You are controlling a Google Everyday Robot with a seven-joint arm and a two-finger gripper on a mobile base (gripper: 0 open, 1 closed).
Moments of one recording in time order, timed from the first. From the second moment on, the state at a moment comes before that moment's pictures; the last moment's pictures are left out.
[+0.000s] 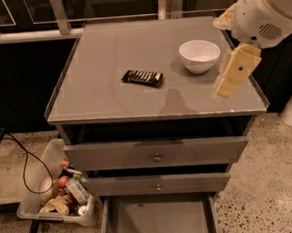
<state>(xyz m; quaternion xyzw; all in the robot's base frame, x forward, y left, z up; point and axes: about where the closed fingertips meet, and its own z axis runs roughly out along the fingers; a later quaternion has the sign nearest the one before) 0.501 -0.172 0.989 -0.60 0.75 0.00 0.27</state>
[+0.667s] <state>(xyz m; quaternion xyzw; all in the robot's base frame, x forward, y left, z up) 0.544 -0.156 0.983 -0.57 0.75 0.05 0.32</state>
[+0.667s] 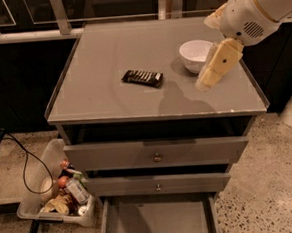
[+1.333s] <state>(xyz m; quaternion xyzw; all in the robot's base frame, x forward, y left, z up) 0.563 -0.157 0.969 -0.54 0.76 0.04 0.34</state>
